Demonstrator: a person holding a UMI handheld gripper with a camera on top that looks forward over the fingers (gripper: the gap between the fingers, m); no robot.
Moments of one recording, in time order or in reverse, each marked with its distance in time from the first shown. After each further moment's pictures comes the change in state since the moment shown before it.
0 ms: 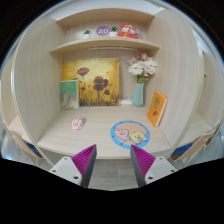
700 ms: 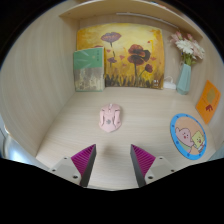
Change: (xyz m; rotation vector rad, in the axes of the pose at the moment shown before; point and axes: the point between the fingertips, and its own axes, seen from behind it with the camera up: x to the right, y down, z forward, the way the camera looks) arm -0.193 0.041 0.214 -0.191 -0.141 -0.034
